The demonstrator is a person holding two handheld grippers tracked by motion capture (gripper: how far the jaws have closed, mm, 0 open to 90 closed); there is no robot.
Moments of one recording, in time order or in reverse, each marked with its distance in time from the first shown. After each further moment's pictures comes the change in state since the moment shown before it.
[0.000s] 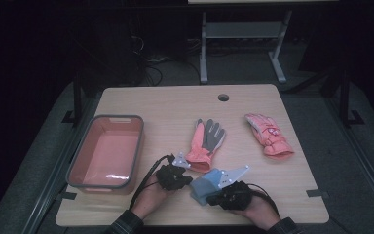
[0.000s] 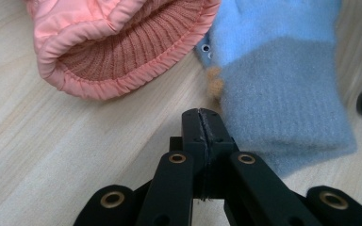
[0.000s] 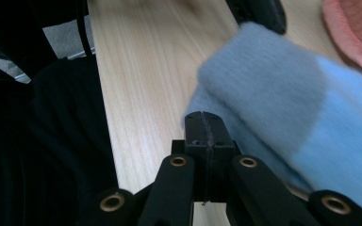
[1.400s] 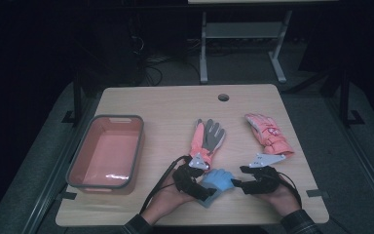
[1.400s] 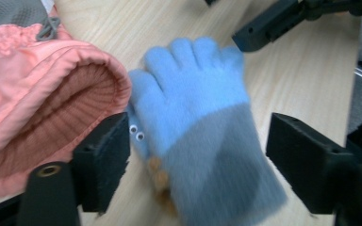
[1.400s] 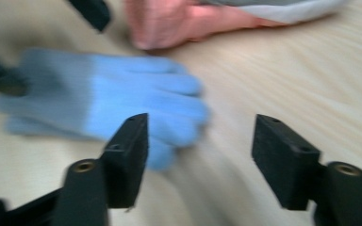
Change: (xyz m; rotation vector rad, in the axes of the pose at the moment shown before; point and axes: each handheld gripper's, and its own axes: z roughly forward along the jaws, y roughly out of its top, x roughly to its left) left arm -0.038 0.036 0.013 -0.052 -0.058 0.034; right arm -0.057 -0.035 -0.058 -0.117 -0.346 0.159
